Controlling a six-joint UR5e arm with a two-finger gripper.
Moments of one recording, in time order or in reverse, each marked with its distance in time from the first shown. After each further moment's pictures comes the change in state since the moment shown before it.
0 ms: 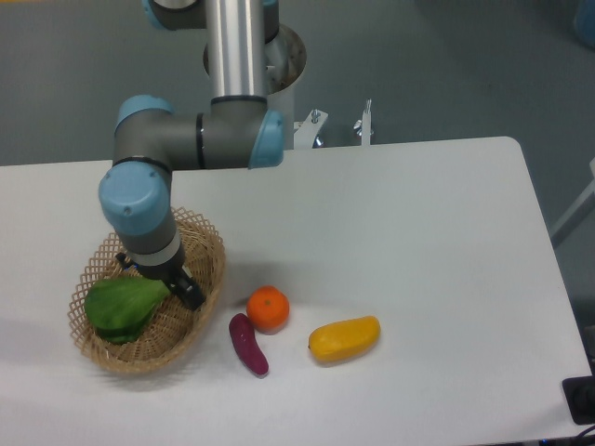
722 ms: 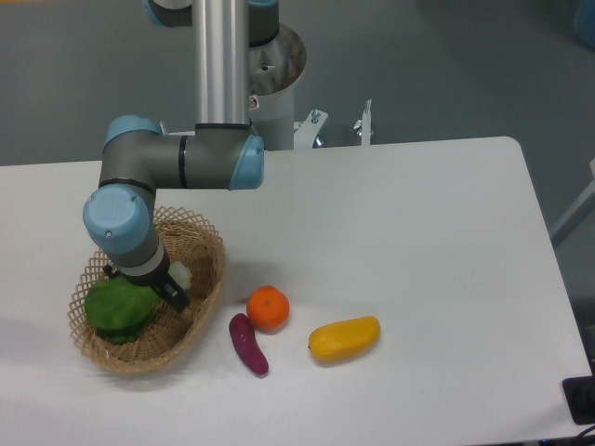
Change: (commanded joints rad) arm -0.025 -0.051 -0.017 0.054 0.009 -0.044
